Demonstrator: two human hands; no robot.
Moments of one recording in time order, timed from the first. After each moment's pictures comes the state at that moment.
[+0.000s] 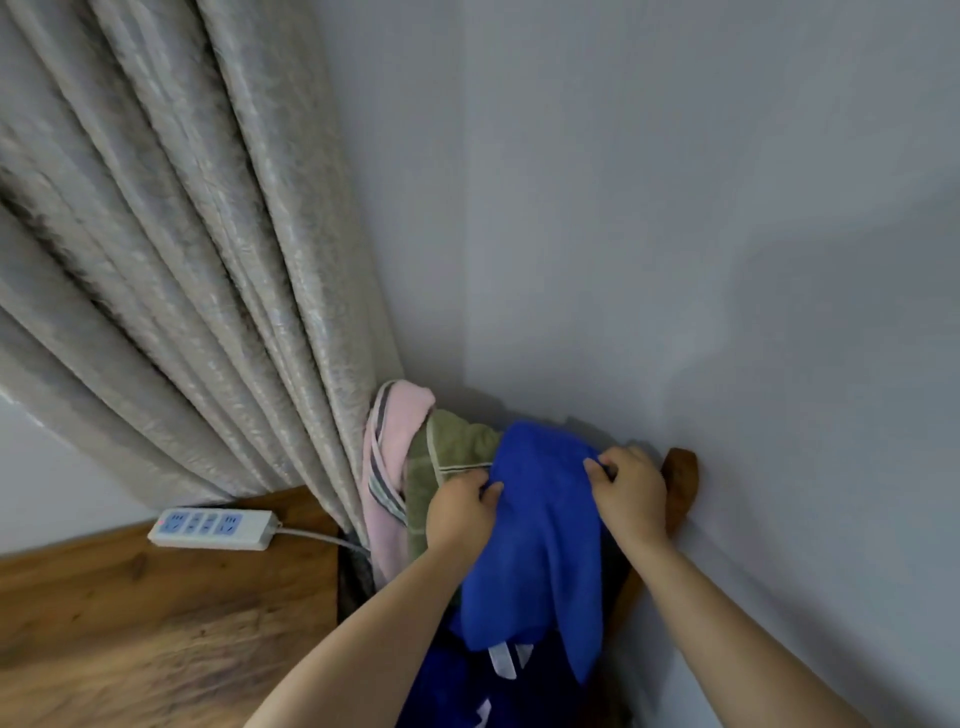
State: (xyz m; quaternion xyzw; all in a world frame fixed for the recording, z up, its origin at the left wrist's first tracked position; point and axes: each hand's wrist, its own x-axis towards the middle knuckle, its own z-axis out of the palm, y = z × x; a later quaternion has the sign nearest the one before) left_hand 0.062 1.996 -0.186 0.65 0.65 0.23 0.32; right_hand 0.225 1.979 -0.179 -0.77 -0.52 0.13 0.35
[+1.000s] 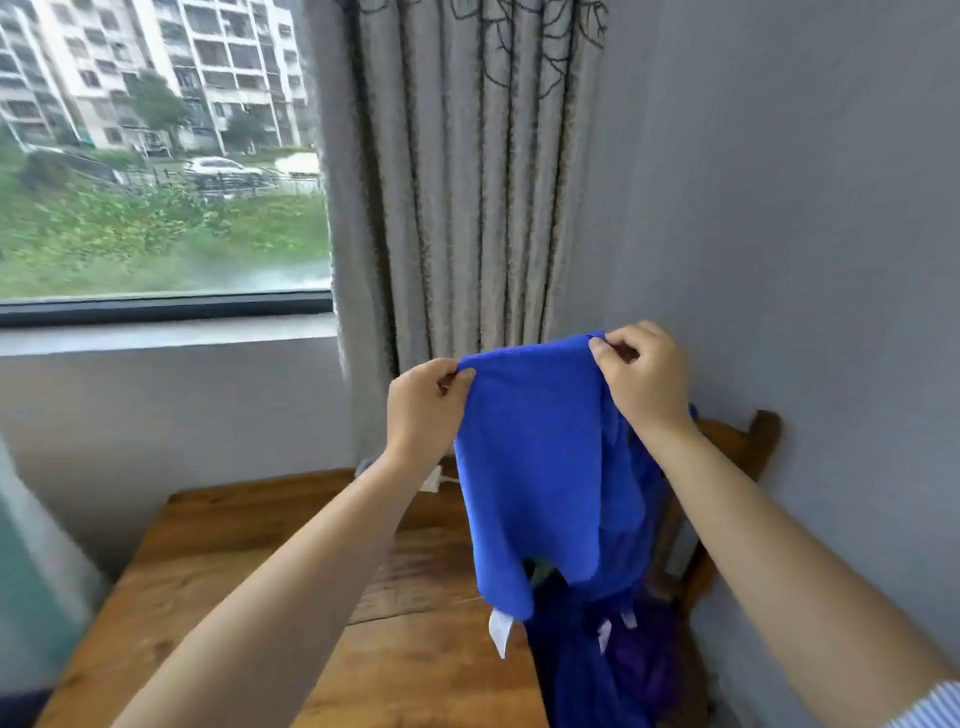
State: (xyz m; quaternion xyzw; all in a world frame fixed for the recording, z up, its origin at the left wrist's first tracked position) left_hand -0.209 1.823 -0.016 0.63 0.56 0.52 0.16; right_hand -0.022 1.814 0.012 -0.56 -0.62 -0.01 0.55
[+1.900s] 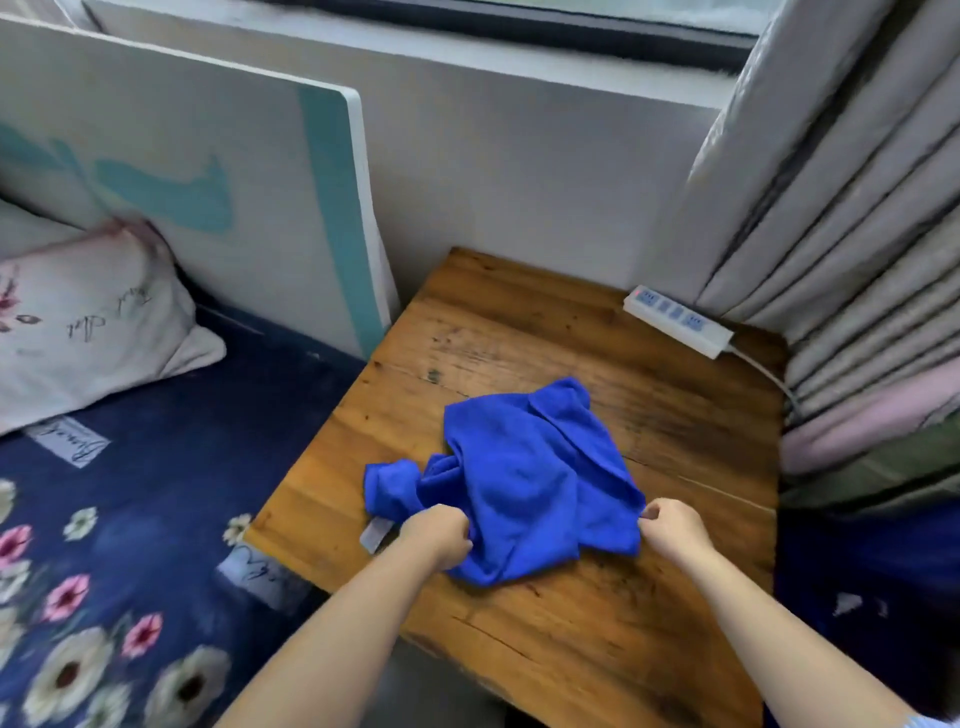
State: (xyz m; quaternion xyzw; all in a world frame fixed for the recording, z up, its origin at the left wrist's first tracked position) left_hand -0.450 1.656 -0.283 0.49 0.77 -0.15 0.38; right_hand -0.223 1.788 -0.312 -0.65 -0.68 0.33 -0.10
